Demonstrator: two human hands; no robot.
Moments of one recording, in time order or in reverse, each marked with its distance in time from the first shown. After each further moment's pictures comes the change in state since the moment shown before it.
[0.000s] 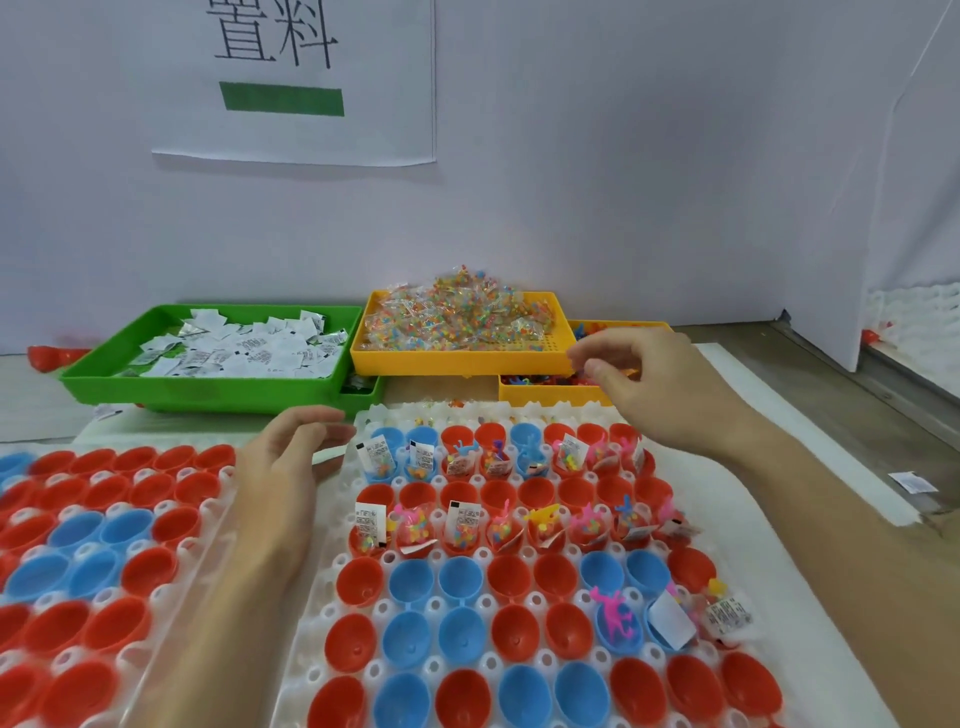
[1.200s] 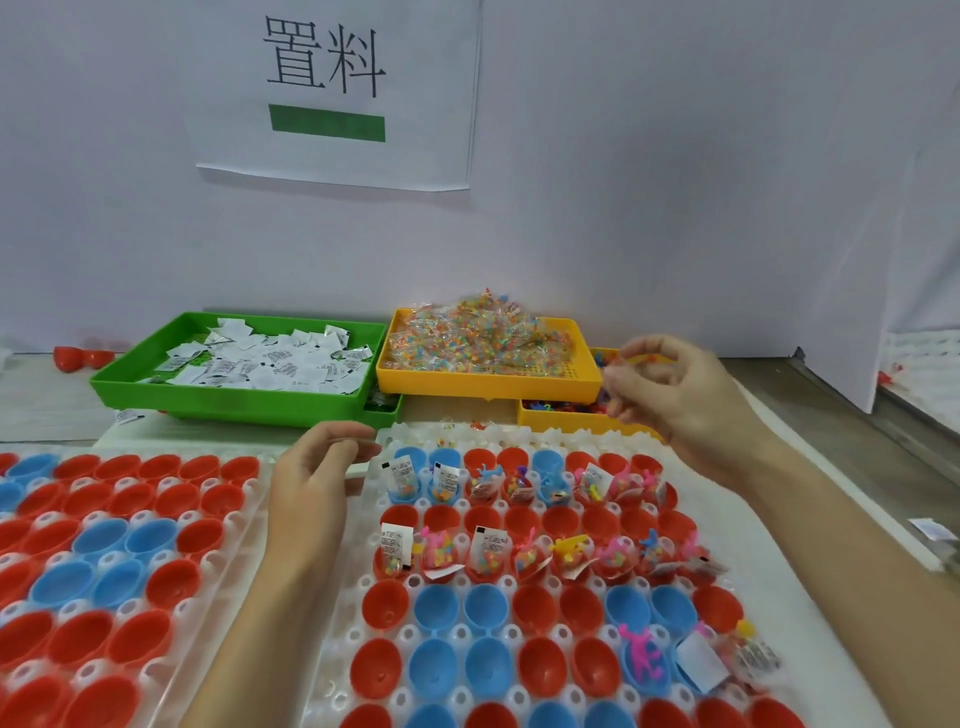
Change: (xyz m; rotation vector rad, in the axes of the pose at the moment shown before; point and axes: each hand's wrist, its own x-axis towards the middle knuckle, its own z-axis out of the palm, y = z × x) left_hand -0.001 0.007 0.003 0.044 0.014 -0.010; right_hand 0.013 0.007 0.005 0.746 0.042 0.184
